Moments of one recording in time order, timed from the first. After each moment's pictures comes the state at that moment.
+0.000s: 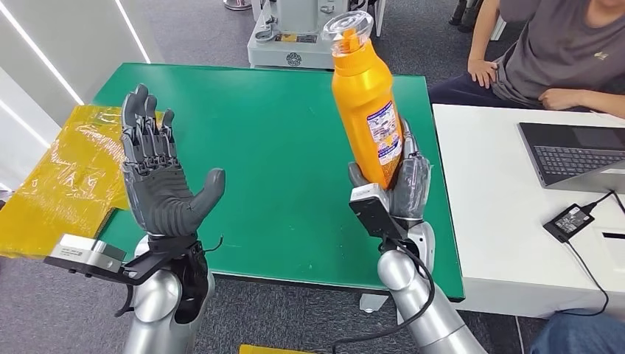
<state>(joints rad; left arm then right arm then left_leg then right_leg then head) -0.22 -0.23 -0.36 -1.22 -0.06 0.20 -0.58 -0.42 0.09 0.45 -0.92 0.56 -0.68 -0.54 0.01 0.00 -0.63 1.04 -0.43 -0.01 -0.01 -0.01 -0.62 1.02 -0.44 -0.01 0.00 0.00</state>
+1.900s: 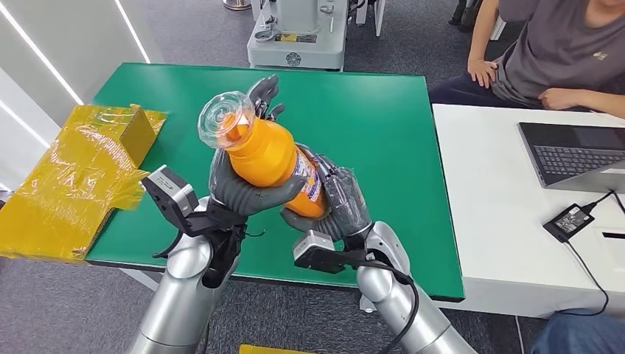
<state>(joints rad) -0.42 -0.23 -0.45 -0.96 0.04 -0.13 -0.45 -0.44 0.10 0.61 -0.91 0.63 -0.22 -0.69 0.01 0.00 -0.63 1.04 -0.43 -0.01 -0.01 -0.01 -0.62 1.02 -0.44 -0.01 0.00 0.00</state>
